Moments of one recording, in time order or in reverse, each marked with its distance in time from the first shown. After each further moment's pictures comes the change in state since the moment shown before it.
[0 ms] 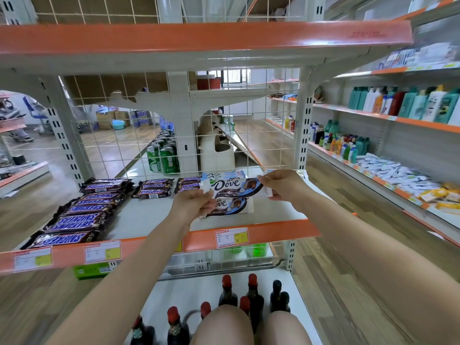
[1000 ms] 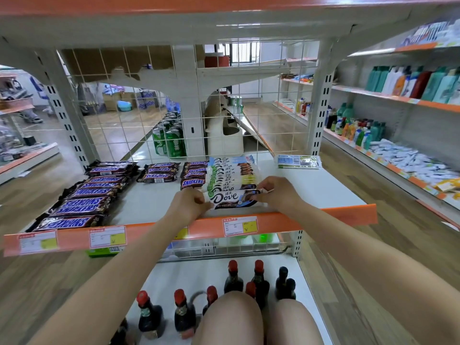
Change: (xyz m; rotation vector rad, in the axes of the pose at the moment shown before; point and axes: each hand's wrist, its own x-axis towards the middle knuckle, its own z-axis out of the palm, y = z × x) left_hand 0.020 -0.028 -0.031 1.064 0.005 0.171; right_hand 0.017 0.047 0.043 -0.374 -0.023 -0.108
